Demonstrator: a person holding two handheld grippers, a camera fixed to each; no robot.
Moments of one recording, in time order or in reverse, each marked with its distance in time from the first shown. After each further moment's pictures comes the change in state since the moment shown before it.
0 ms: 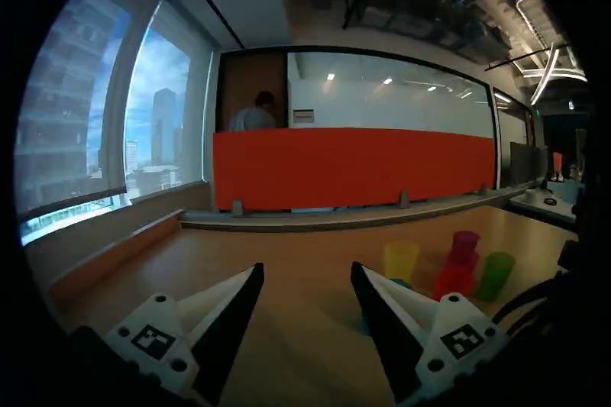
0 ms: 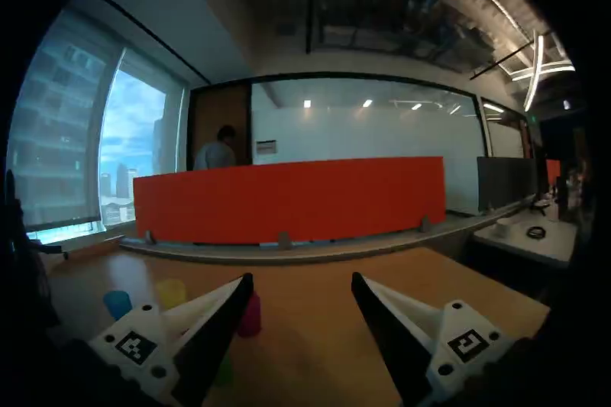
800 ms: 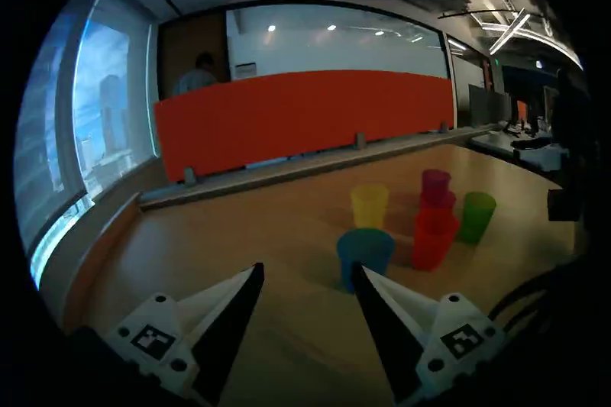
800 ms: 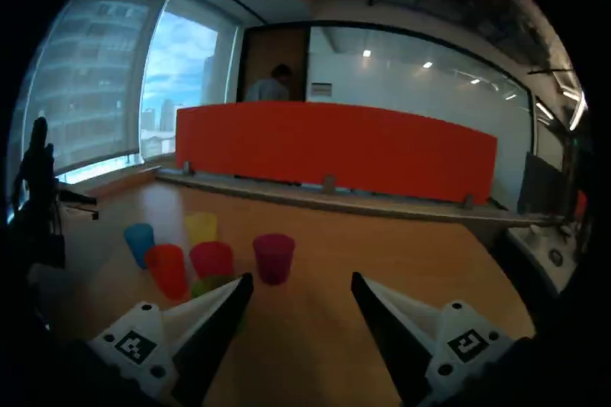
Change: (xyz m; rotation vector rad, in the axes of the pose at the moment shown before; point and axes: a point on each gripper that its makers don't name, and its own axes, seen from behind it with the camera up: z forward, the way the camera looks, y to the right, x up) left arm -0.041 0.019 0.022 -0.216 -0.225 0.142; right arm -0.047 -0.032 0.000 0.212 -0.250 -0.118
